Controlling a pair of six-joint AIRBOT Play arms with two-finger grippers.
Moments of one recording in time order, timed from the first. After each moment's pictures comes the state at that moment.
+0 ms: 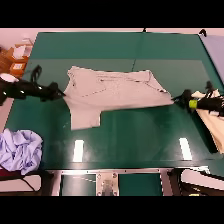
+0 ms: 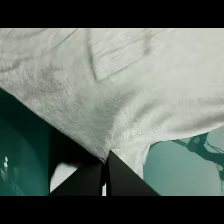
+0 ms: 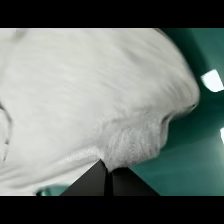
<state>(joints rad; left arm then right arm) 0.22 -1.44 1.15 0.72 -1.15 -1.20 -0.54 -1.32 0.89 -0.58 1.07 1.19</state>
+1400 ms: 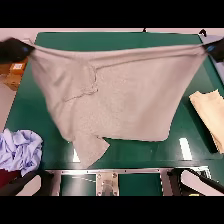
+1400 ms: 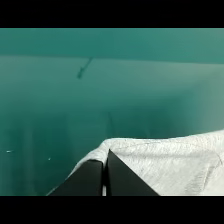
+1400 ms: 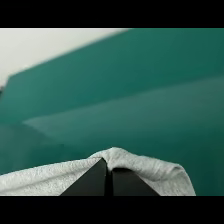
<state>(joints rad) 0.22 -1.10 1.27 0.75 -0.97 -1.14 -0.40 -1.19 1.26 -0.61 0.94 1.15</state>
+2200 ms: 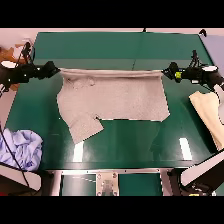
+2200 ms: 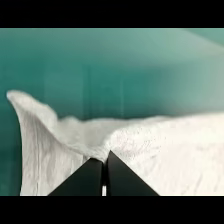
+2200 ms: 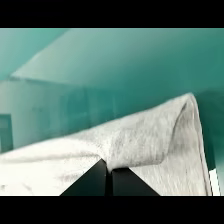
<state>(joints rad) 0.22 -1.72 1.44 0.62 -0.87 -1.05 -0.31 -1.88 1.56 -0.55 0.95 1.17</state>
